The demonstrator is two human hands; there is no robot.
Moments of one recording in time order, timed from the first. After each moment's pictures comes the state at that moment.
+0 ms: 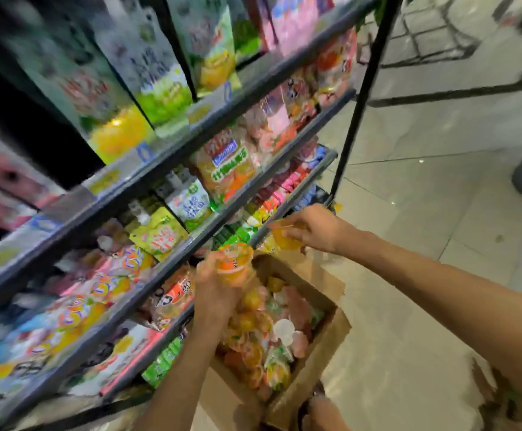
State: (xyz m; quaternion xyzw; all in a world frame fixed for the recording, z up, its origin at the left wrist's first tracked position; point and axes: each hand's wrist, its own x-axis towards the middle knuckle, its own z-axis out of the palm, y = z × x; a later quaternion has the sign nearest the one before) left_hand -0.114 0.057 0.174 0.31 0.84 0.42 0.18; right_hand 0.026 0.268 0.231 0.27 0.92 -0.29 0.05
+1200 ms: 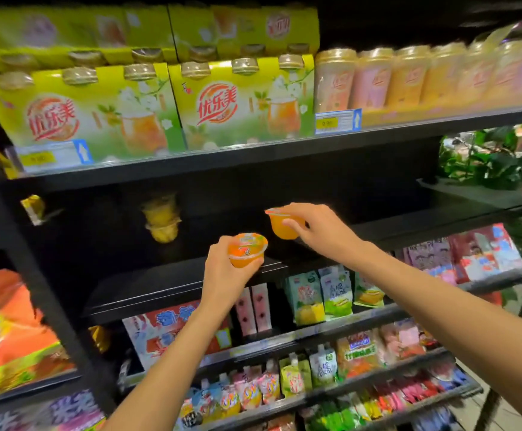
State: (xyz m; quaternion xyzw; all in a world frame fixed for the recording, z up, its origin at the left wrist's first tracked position) left_hand -0.212 -0.045 0.600 0.26 0.80 0.50 -0.18; right_hand -0.137 0.168 0.669 -0.10 0.93 -0.19 -0.30
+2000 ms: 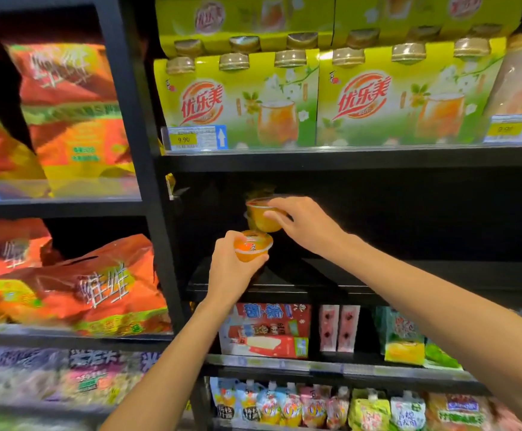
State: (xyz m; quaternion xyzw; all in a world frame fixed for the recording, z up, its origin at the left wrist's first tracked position) left_hand -0.280 -0.191 0.603 0.11 0.83 0.48 -0.24; right_hand -0.263 -0.010 0.699 -0.26 0.91 -0.19 -0.26
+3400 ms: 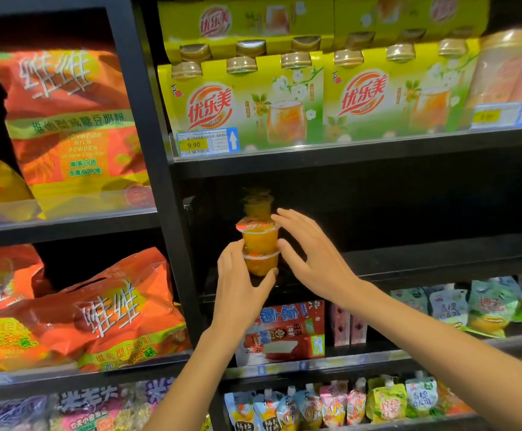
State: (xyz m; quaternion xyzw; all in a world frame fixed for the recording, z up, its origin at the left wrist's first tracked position) left_hand -0.262 -0.223 0.584 0.22 0.83 0.42 -0.28; right_hand -0.217 -0.058 0.637 -0.18 0.87 -0.31 -0.34
